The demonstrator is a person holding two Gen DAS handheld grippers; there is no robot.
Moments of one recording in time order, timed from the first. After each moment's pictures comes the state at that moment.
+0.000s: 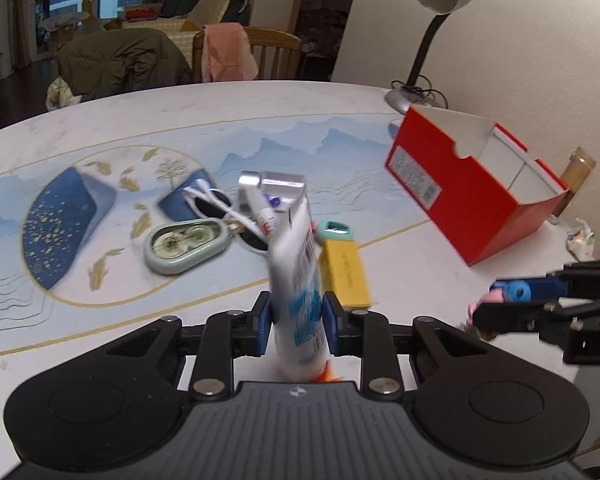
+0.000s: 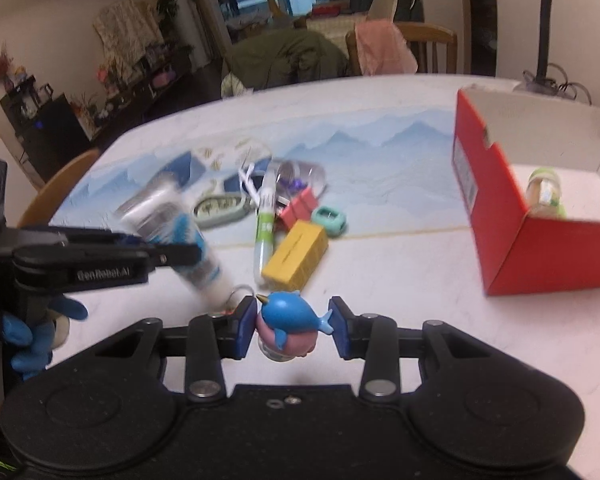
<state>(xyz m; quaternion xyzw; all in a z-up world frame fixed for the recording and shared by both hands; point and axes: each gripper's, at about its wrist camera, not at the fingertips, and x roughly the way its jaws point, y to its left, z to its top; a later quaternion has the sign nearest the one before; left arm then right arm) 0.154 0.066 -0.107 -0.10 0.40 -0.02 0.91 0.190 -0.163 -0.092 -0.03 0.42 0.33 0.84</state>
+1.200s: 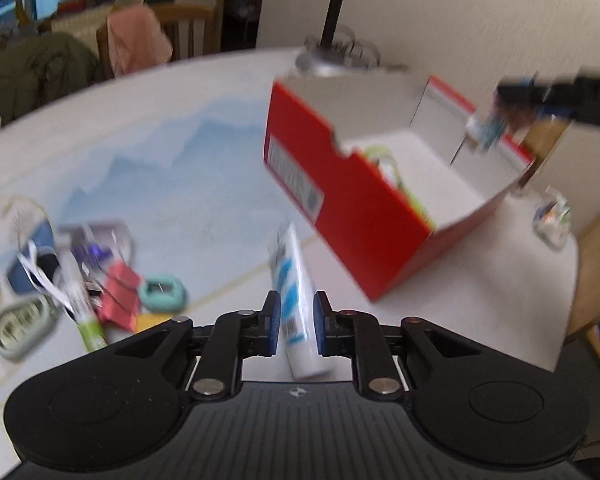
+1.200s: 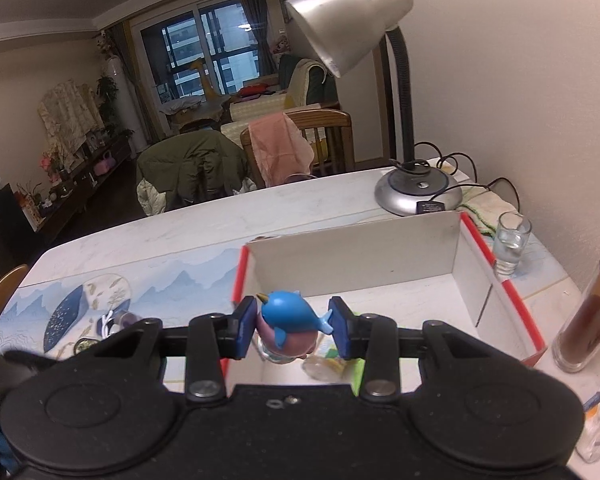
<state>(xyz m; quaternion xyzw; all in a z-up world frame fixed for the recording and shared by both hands) 0.265 -0.068 -0.114 -0.05 0.46 -0.09 0.88 0.339 -0.313 -0.033 0.02 0.34 0.25 0.91</state>
